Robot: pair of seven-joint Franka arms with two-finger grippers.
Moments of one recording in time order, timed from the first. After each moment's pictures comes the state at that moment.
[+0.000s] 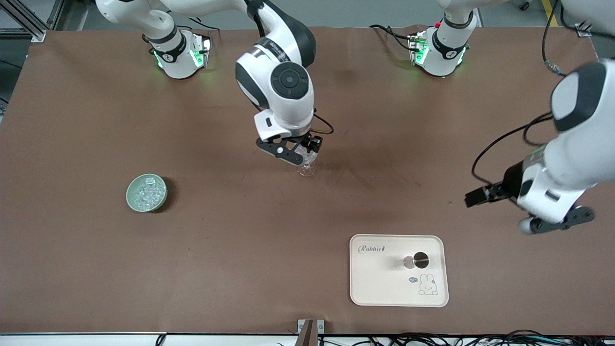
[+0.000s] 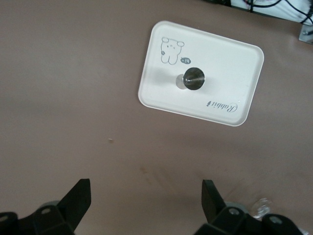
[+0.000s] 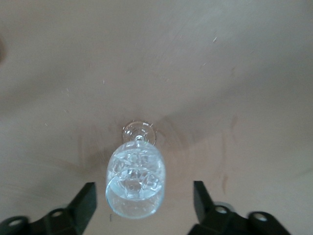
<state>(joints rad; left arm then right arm) 0.16 0.41 -0.46 -1.19 0.14 1.62 -0.40 0.73 0.53 0.02 -1.28 0.05 1.74 1.21</state>
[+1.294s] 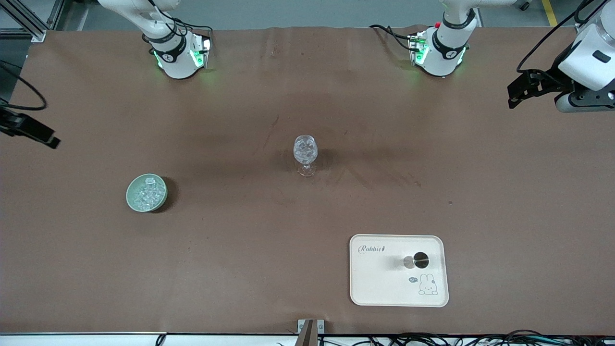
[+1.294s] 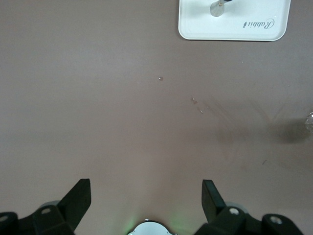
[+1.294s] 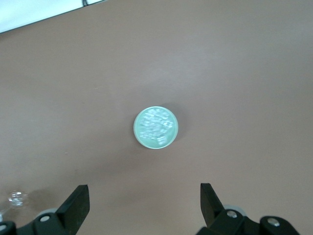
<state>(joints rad) -0.07 -0.09 -0.09 -1.59 0.04 1.46 -0.14 -0.05 0.13 0.00 -1.30 -0.03 1.44 0.25</state>
